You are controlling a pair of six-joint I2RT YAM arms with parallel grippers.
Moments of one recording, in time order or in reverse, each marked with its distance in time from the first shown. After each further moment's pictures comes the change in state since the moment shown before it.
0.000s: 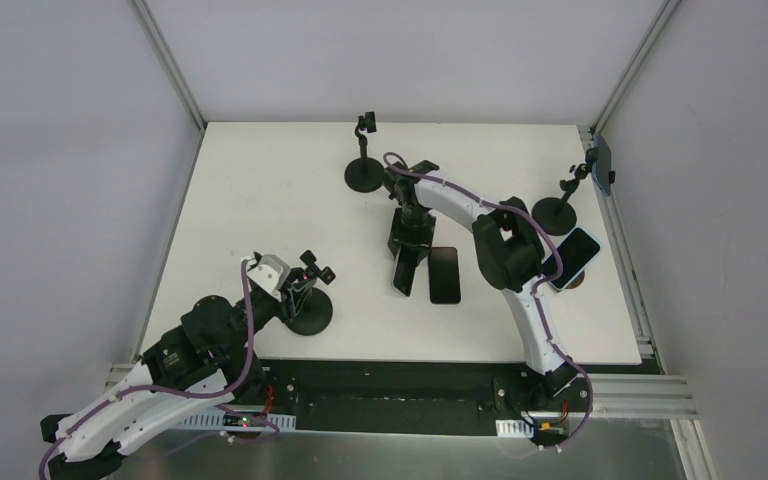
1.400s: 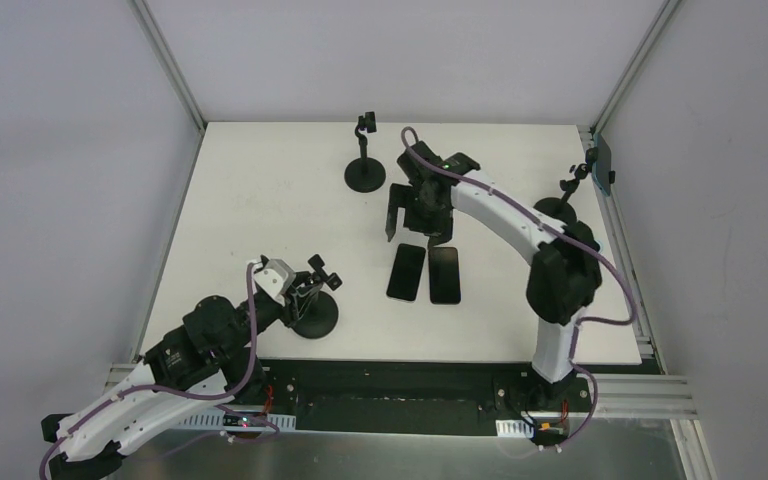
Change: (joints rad) left arm 0.000 -0.005 -0.015 0.010 0.082 0.010; right arm 0.016 -0.349 -0.191 0.118 -0.013 -0.081
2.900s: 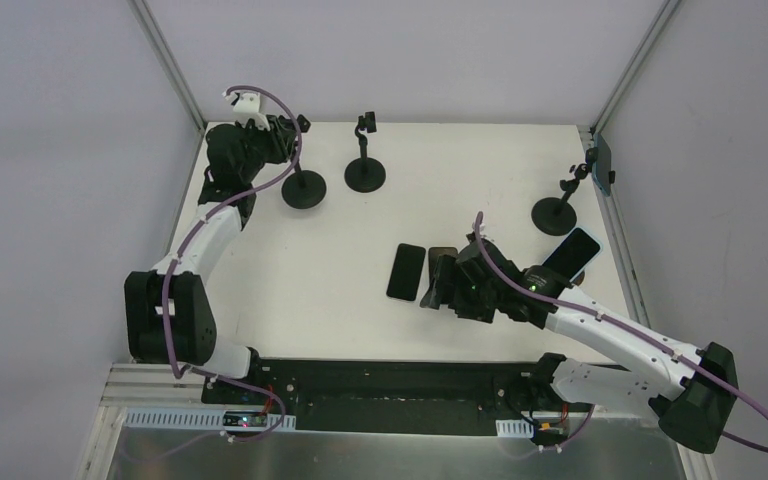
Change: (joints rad) left arm 0.943 1.264 0.554 0.757 0.530 -0.172; right arm 0.224 -0.952 -0.914 0.317 0.099 0.280
